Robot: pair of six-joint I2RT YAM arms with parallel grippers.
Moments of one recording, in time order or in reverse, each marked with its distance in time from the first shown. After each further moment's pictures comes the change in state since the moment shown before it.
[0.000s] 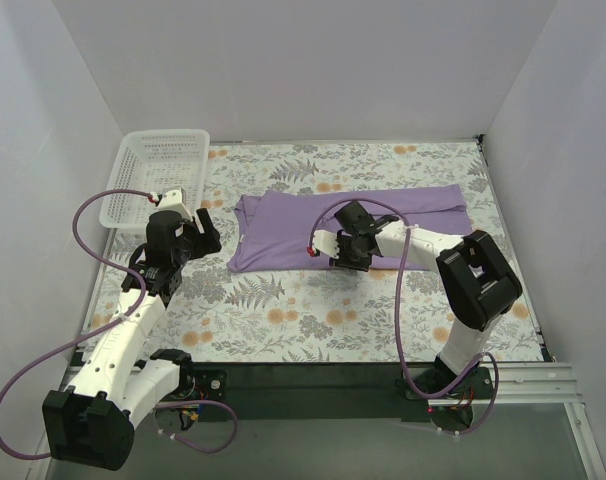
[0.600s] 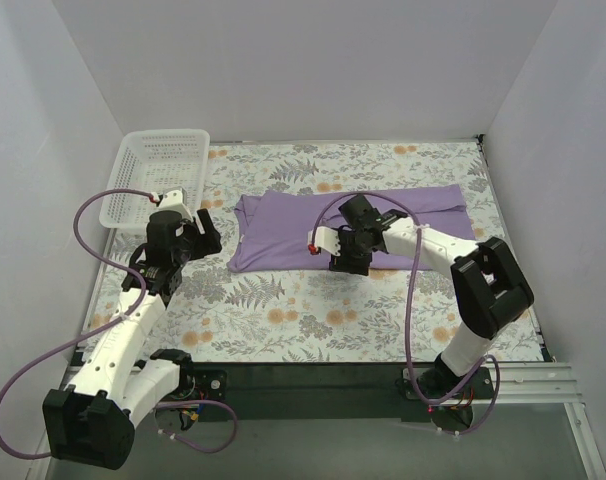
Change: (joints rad) left arm 0.000 0.018 0.003 -0.007 0.018 0.000; right arm -0.036 -0.090 0.039 -0.104 -0.168 -0.068
